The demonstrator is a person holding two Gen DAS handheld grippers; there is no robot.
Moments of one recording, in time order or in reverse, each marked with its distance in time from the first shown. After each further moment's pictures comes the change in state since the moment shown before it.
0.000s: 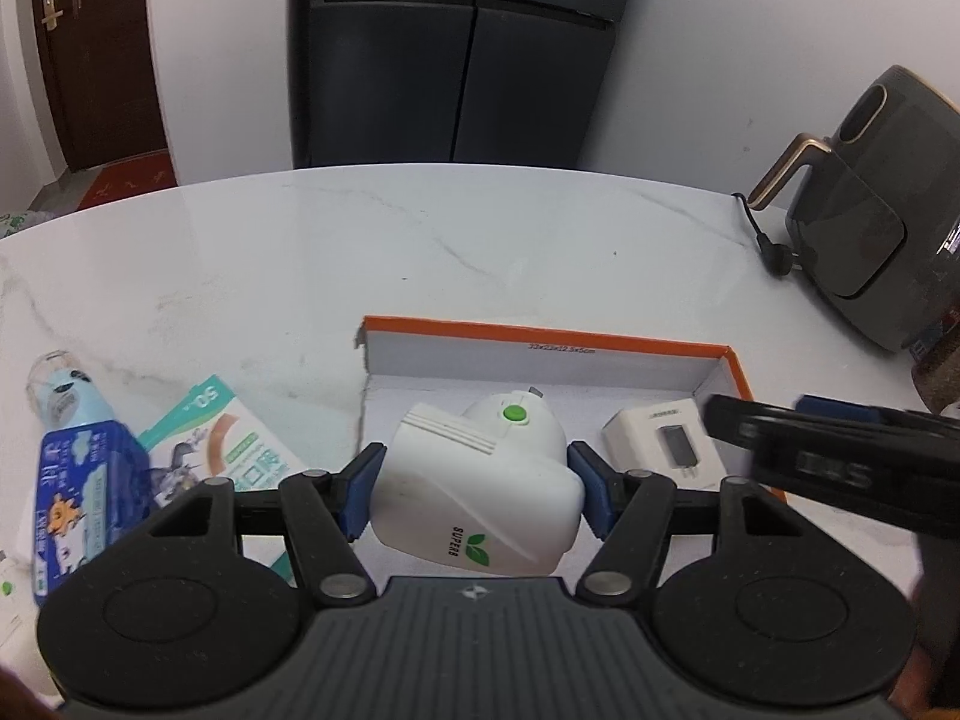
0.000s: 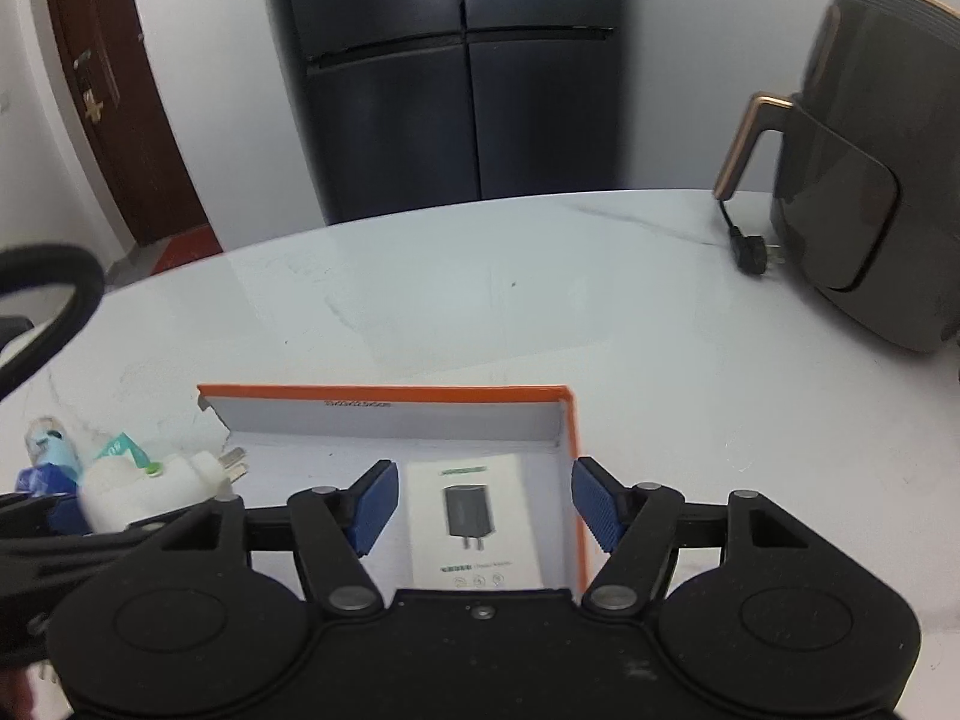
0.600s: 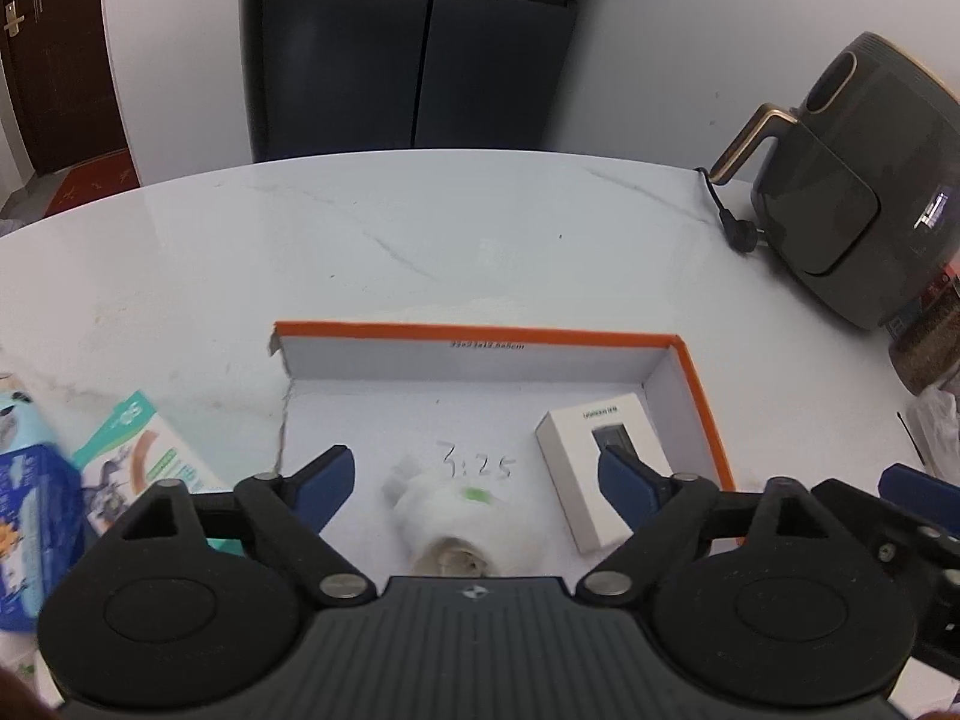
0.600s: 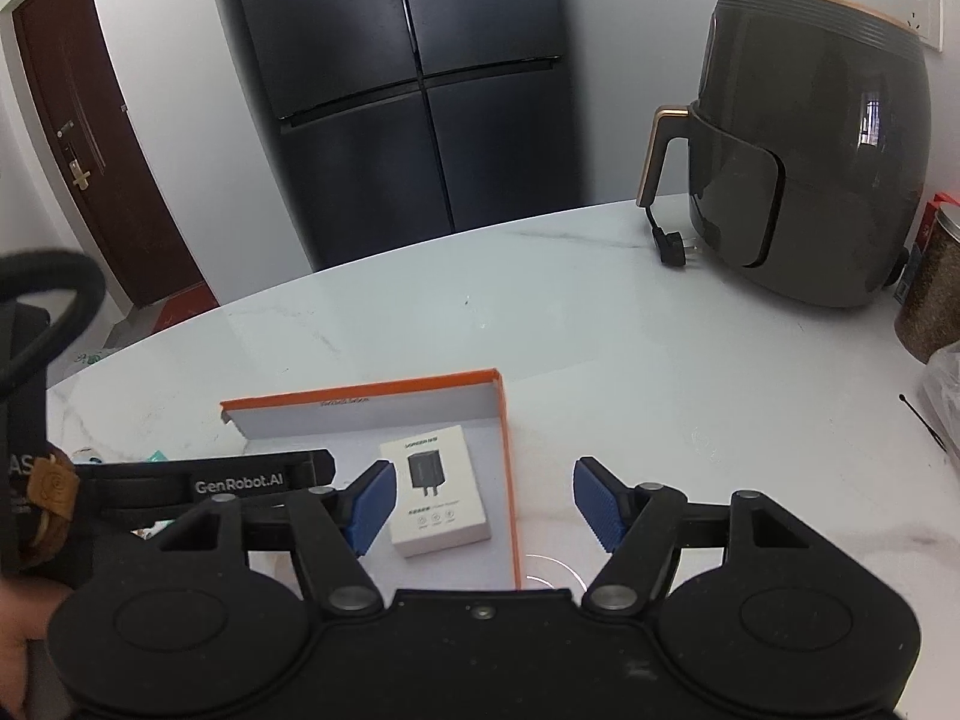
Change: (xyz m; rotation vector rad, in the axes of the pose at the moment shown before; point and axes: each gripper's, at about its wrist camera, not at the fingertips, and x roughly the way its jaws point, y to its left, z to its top) left arm 0.006 -0.025 0.006 0.042 0.047 -0.044; right arm -0.073 -0.026 -0.025 0.095 -0.062 -0.006
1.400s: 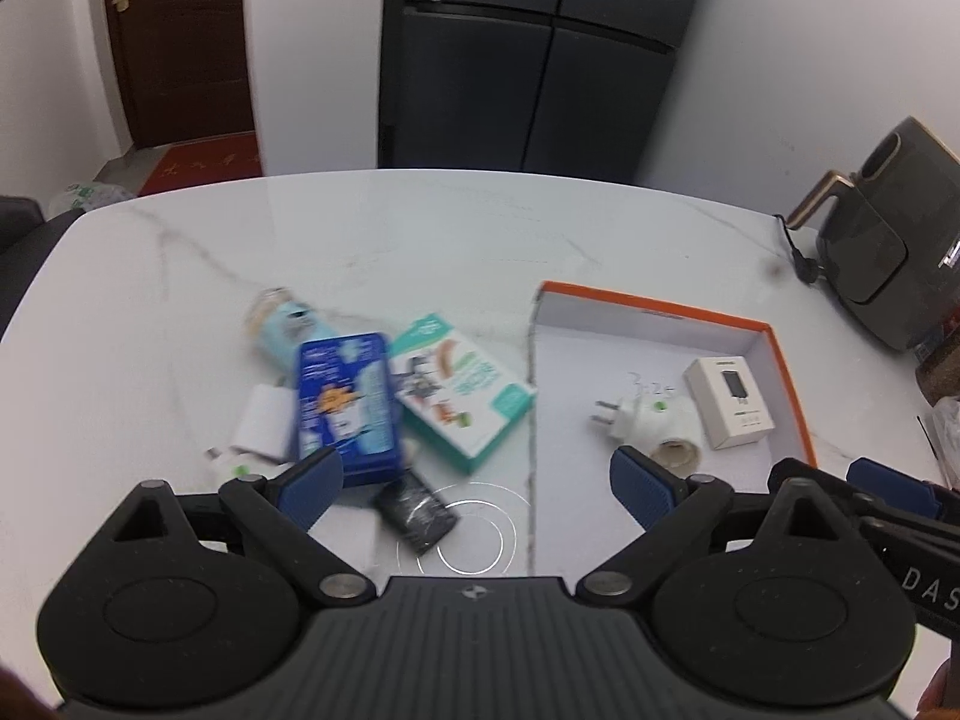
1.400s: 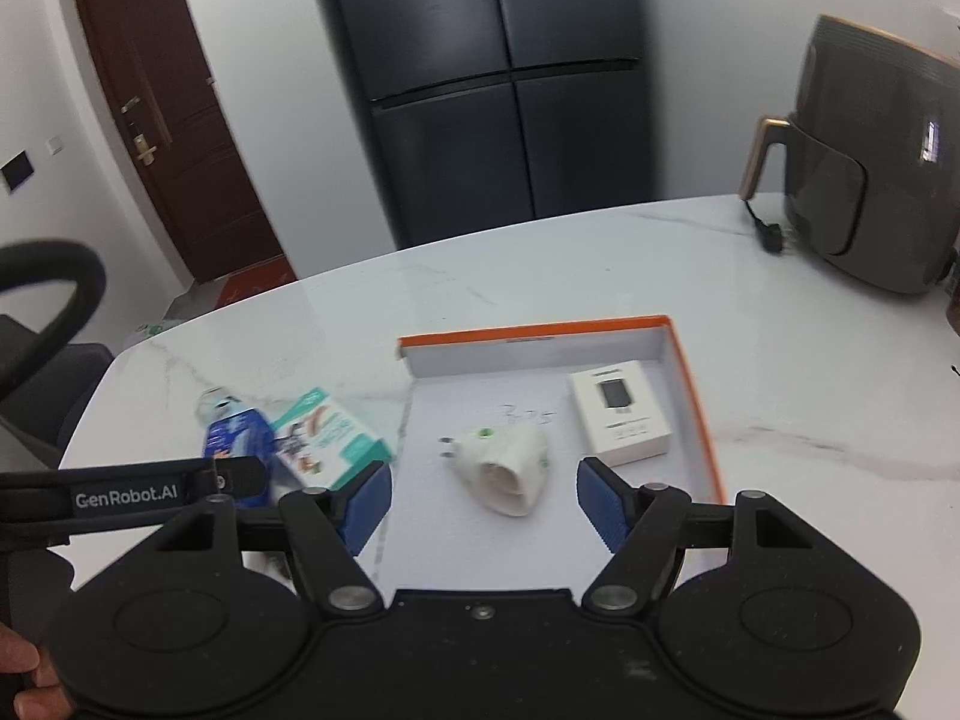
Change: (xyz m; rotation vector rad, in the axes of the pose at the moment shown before) left arm -0.130 0.107 -0.047 -0.116 -0.040 0.124; right arm -0.054 0.107 -0.041 -0.058 0.013 0.103
